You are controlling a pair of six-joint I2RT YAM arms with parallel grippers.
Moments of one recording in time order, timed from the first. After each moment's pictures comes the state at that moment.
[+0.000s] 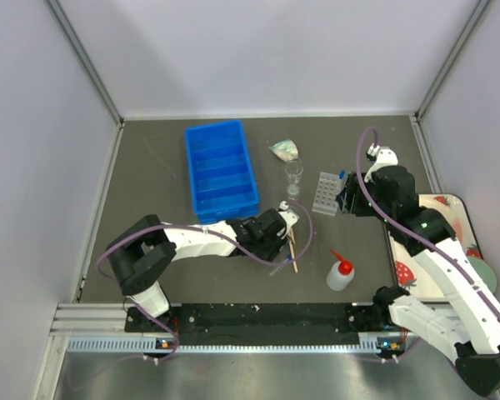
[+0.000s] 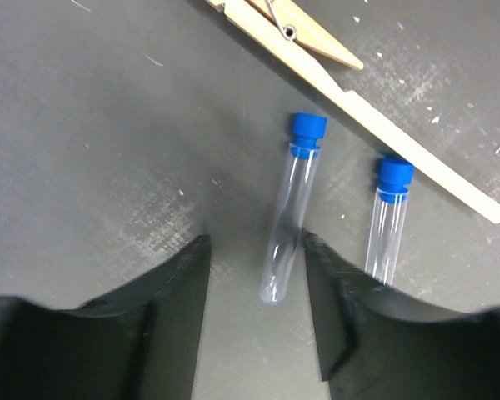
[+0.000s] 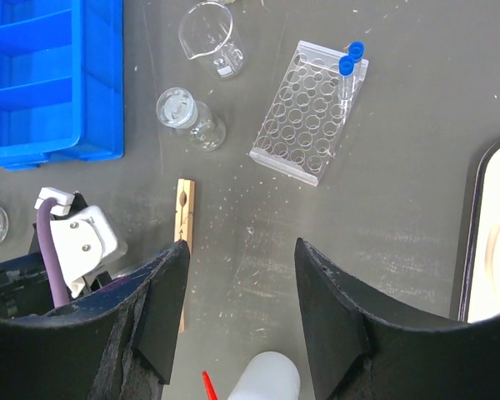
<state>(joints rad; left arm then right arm) -1.02 1.67 0.92 -0.25 -0.10 -0.19 0.43 0.86 0.97 -0.68 0.10 0.34</state>
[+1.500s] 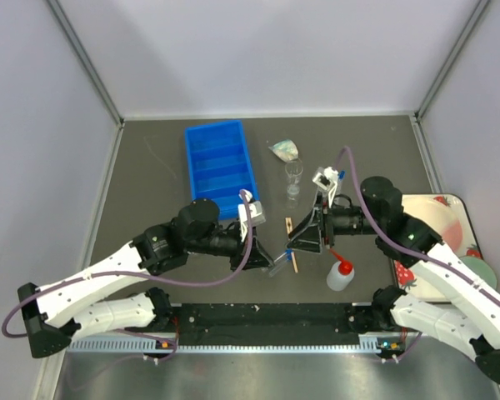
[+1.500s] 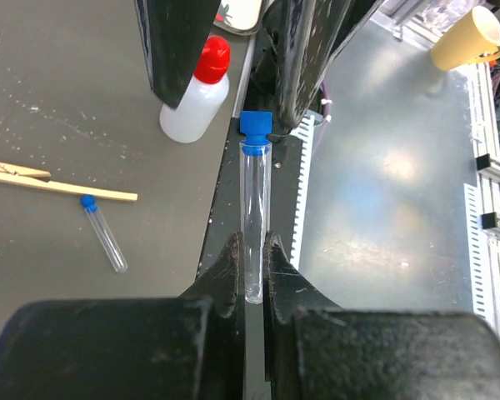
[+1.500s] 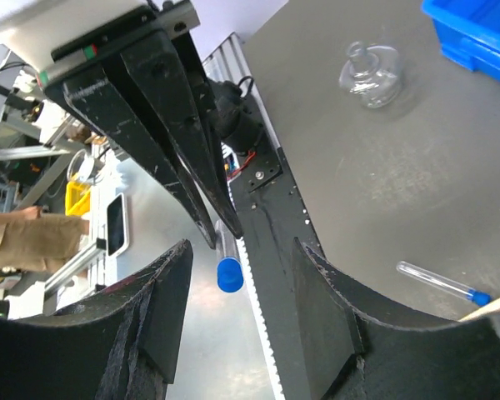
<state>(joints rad) -1.02 0.94 0.90 -0.36 0.51 -0.24 0.69 0.83 0.91 -0.38 -0.74 0.45</state>
